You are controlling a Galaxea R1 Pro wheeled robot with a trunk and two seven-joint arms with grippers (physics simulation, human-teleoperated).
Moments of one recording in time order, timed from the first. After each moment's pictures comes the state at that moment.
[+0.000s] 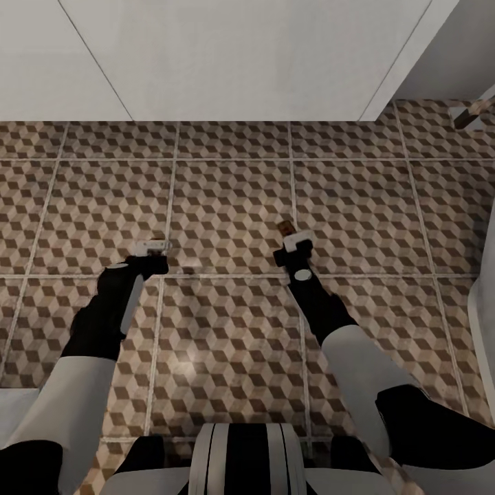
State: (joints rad) left arm -0.91 0.03 0.01 -1.22 -0.01 0.72 0.04; right arm -1.08 0.17 0.14 -0.68 0.34 0.10 -0.16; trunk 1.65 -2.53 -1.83
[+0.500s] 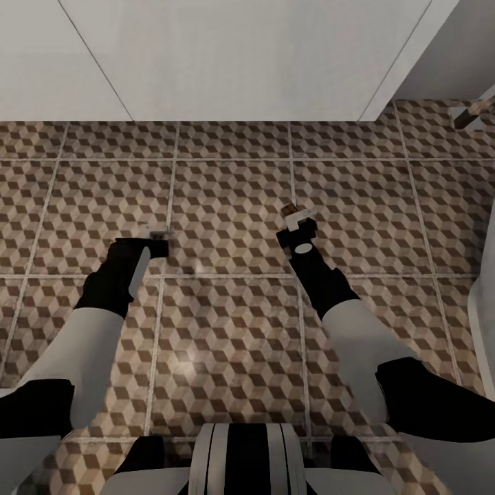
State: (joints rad) left arm -1.14 0.03 0.01 -0.92 -0.01 0.75 0.12; right arm -1.21 0.17 0.14 -0.66 0.35 0.24 -0.16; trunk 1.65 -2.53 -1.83
